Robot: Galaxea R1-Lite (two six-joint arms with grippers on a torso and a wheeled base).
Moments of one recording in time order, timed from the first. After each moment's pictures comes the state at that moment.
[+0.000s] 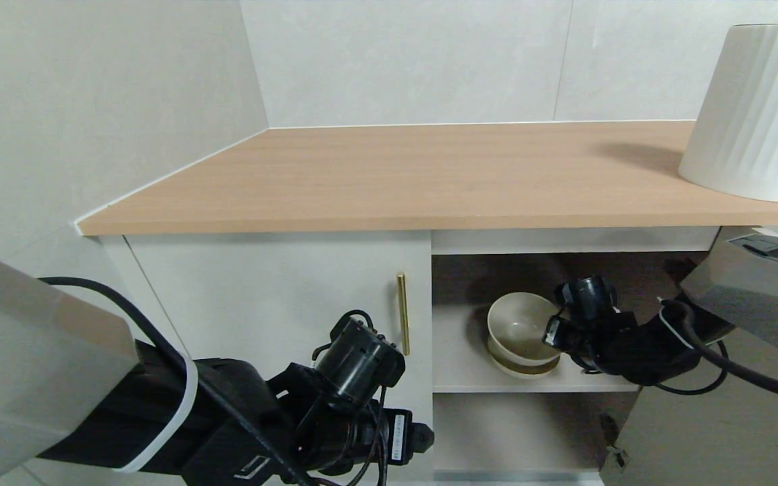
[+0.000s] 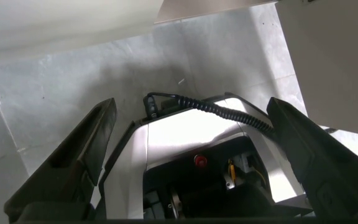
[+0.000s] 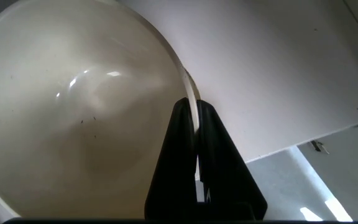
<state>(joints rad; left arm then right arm) -0.76 1.96 -0.85 -0.14 0.07 -0.58 0.33 2.28 -1.04 -0.52 -0.39 0.65</state>
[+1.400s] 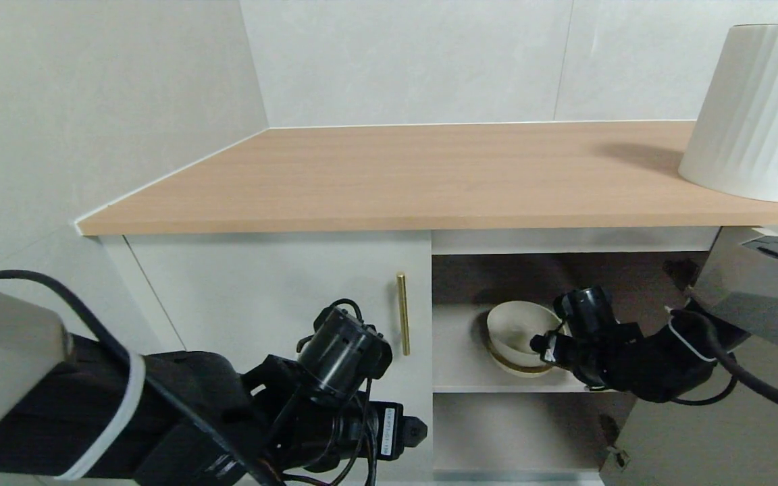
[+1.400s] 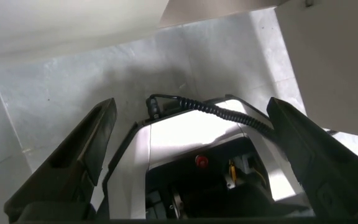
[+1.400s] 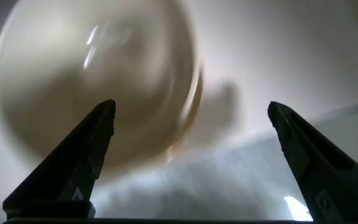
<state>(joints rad) -0.76 1.87 -0.84 -0.08 0.08 -0.56 0.38 2.20 -0.92 -0.51 -0.34 0.59</state>
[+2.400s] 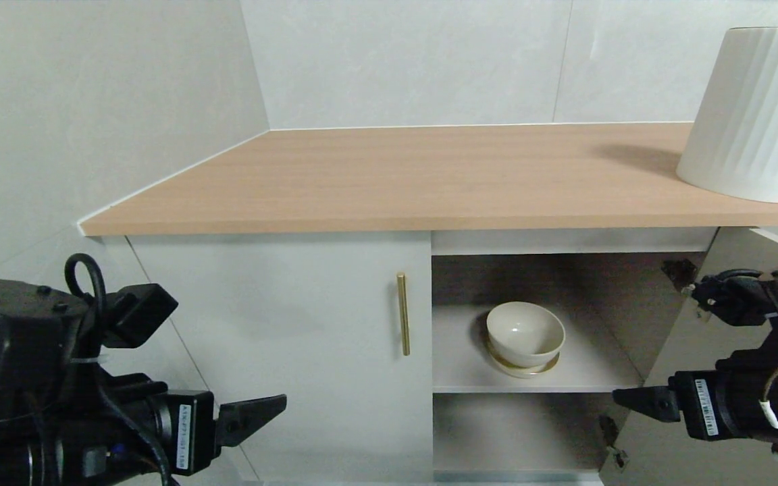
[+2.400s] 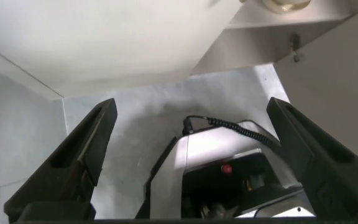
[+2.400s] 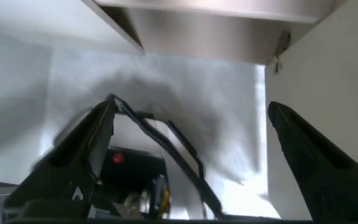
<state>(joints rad) -0.54 1.24 -0.64 0.08 0.12 -0.41 0.52 1.33 -0.74 0.21 -0.16 0.38</state>
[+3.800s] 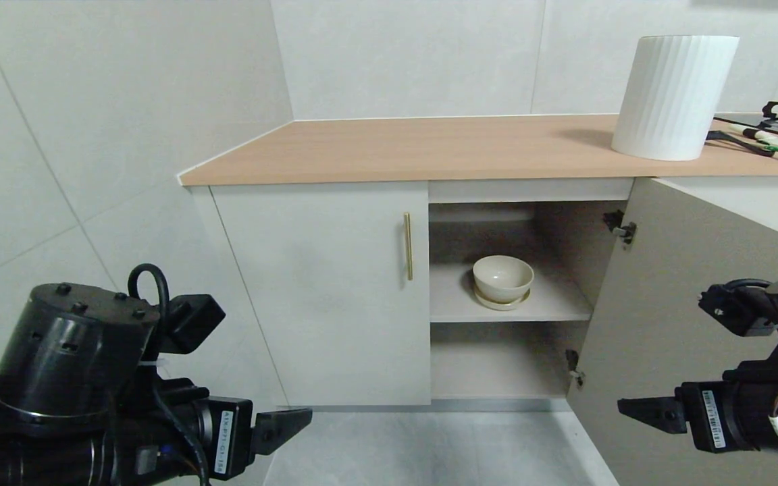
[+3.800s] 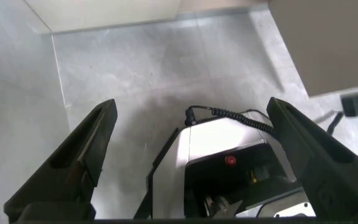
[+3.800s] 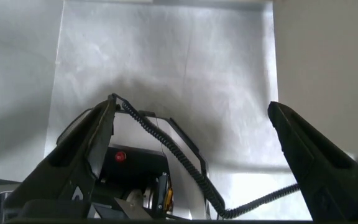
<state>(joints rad) -0.59 1.35 -0.66 0.07 0.12 -0.41 0.52 1.32 -0.71 0.21 -0.17 0.39</state>
